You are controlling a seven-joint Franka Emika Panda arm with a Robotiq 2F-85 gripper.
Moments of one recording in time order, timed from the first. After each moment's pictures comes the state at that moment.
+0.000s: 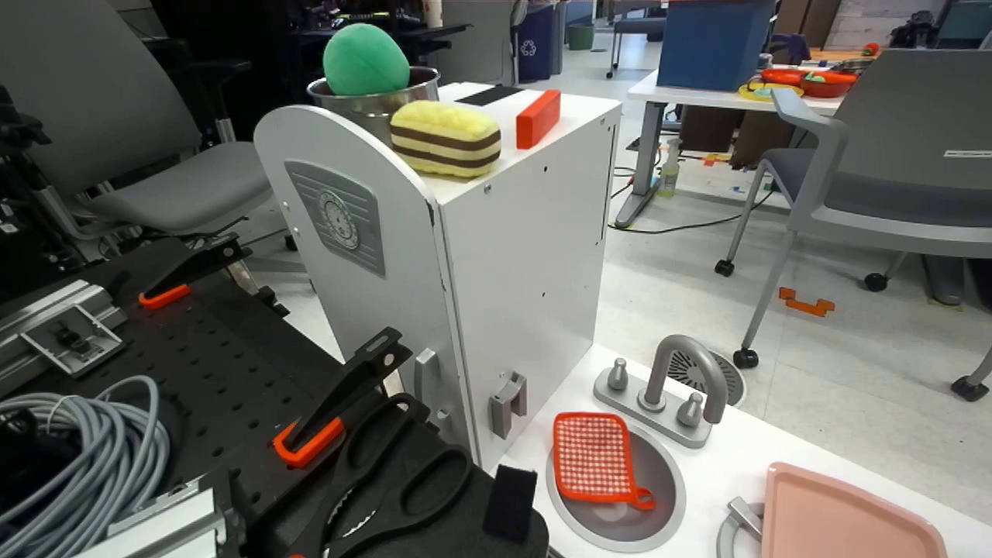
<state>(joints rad) -0.03 -0.29 0.06 -2.46 0.04 2.20 0.26</state>
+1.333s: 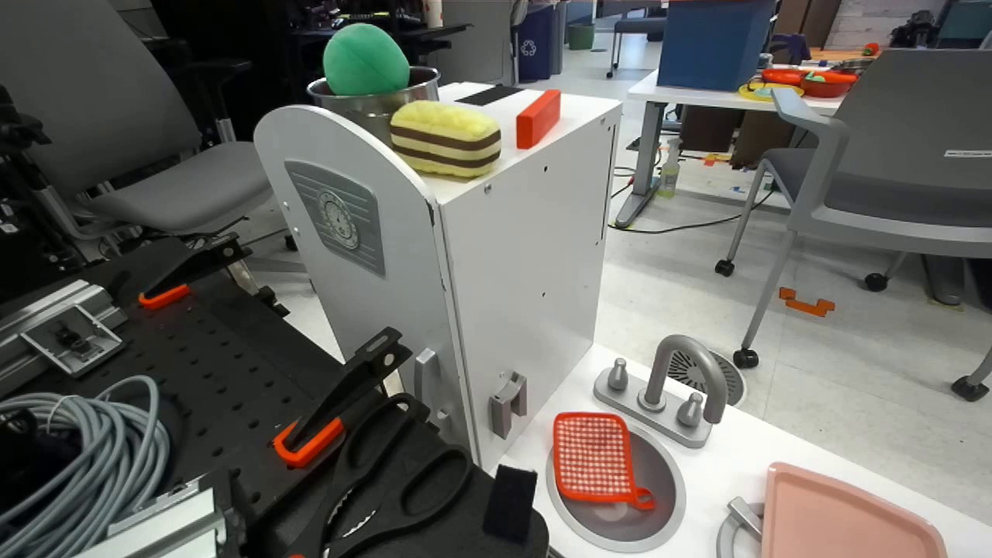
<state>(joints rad) -0.04 -0.17 0.02 -2.43 -0.06 2.18 0.24</state>
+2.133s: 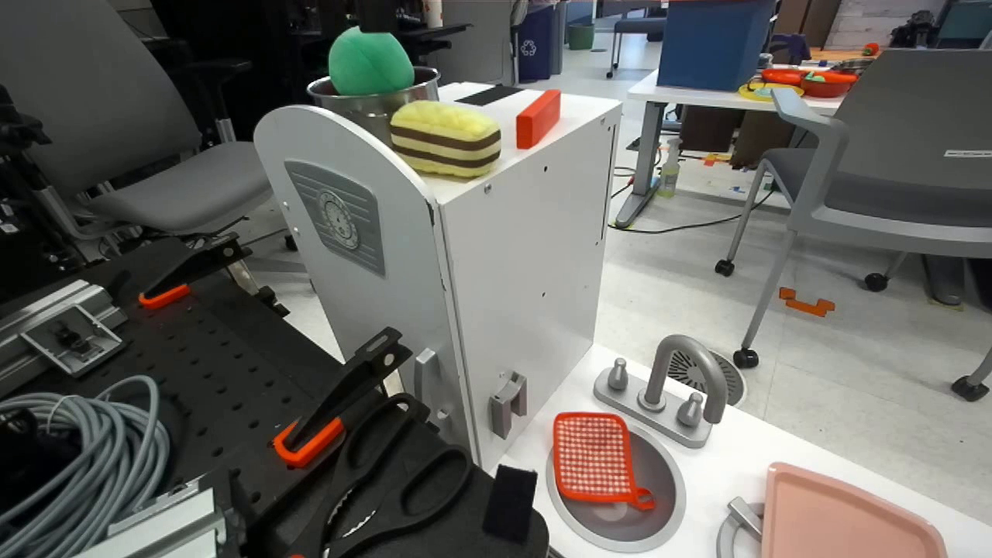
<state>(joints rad) -0.04 -0.05 0.02 -2.38 -0.09 2.21 0.29</state>
